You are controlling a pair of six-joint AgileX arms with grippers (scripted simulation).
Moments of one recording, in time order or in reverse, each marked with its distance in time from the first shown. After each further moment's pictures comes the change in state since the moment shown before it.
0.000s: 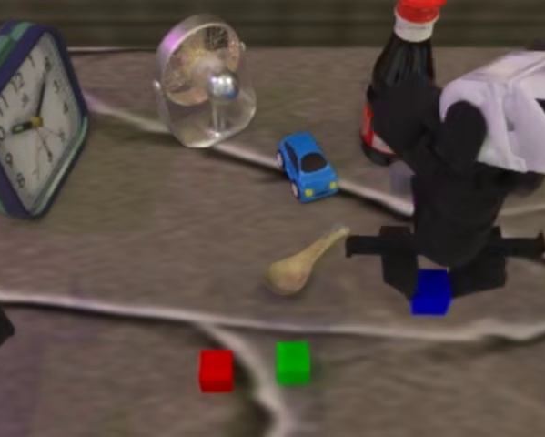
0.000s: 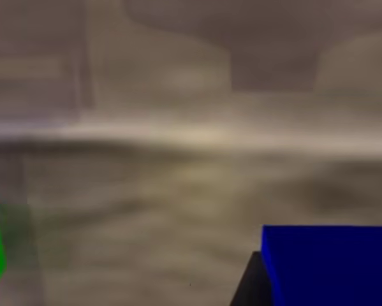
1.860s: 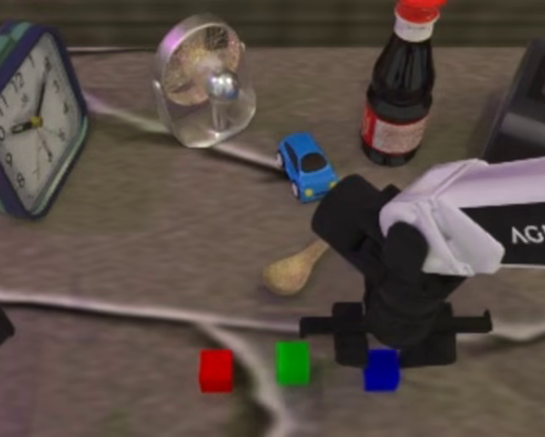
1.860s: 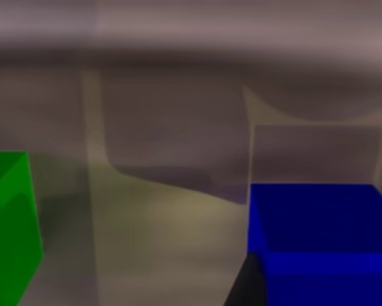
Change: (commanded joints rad) left arm 0.000 0.000 0.000 0.000 0.000 0.000; right arm 0.175 0.060 -0.188 0.264 0.003 0.150
